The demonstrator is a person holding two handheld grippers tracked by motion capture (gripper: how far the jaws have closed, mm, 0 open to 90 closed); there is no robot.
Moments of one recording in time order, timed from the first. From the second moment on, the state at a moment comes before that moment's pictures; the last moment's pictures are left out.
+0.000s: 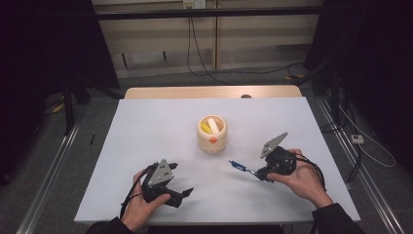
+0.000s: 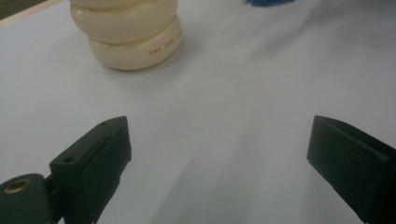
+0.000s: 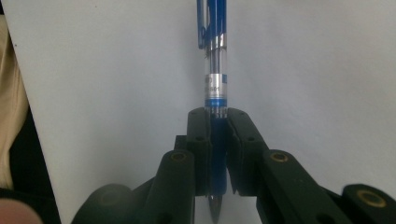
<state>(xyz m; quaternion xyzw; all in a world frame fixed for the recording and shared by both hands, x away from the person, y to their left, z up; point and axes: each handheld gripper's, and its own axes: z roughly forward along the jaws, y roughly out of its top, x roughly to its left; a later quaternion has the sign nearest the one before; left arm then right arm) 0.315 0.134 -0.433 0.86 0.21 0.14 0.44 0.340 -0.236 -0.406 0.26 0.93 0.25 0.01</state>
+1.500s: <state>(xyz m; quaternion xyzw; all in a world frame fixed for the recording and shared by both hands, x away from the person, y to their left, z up) 0.310 0.037 -0.441 0.88 -0.09 0.39 0.24 0.378 -0.133 -0.394 0.19 0.96 0.22 -0.03</state>
